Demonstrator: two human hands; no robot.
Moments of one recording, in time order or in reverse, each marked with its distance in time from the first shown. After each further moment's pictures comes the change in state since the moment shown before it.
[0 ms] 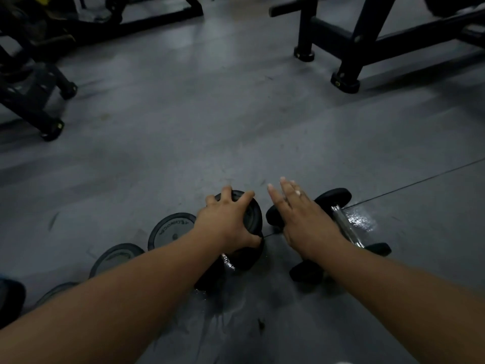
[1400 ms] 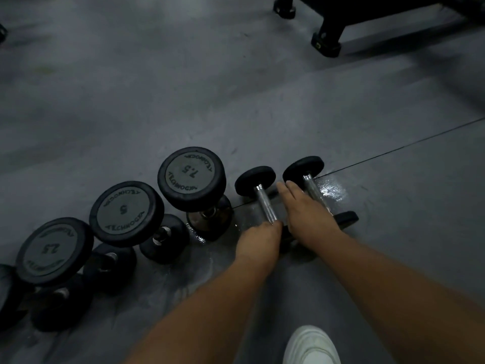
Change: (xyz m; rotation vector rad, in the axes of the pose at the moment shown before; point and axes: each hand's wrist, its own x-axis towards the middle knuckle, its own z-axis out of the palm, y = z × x) left_hand 0.001 0.128 0.133 -0.173 0.025 0.209; right_hand -0.051 0.053 0.046 0.105 -0.181 0.251
